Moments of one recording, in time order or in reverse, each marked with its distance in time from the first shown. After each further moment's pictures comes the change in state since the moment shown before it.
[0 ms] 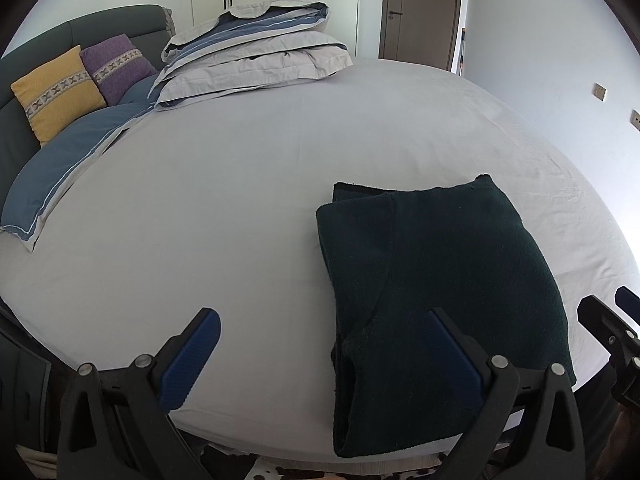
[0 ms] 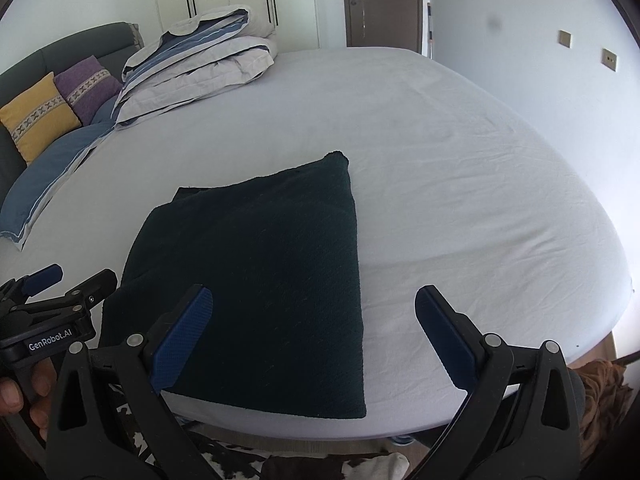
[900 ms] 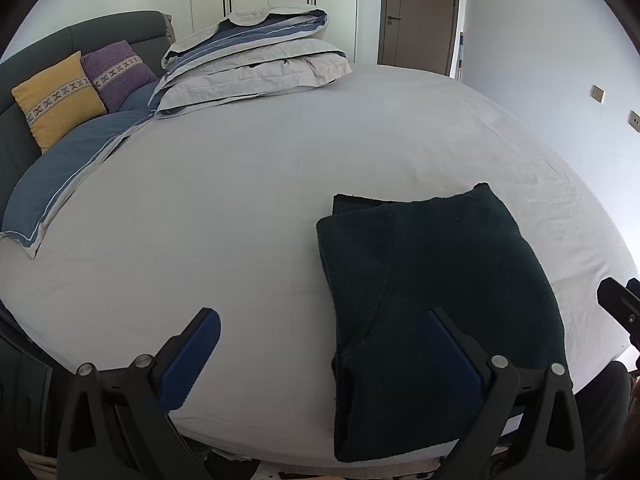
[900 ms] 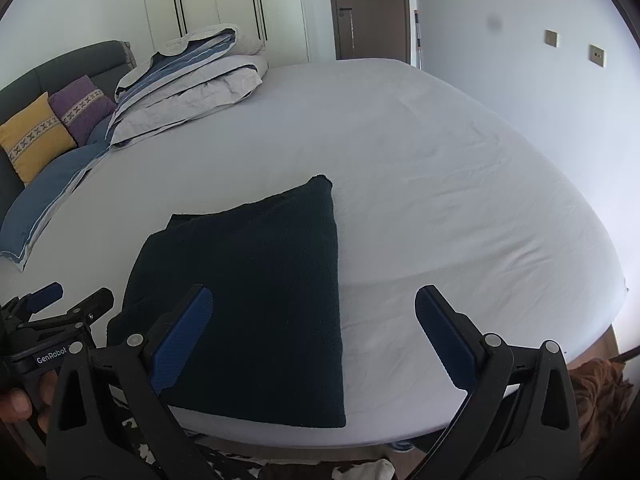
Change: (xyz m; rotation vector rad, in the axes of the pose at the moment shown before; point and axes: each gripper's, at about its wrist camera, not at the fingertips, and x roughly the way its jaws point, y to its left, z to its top) left arm -0.005 -0.004 0.003 0.003 -0.023 0.005; right arm -0.014 -0.016 0.005 0.040 -0.041 -0.007
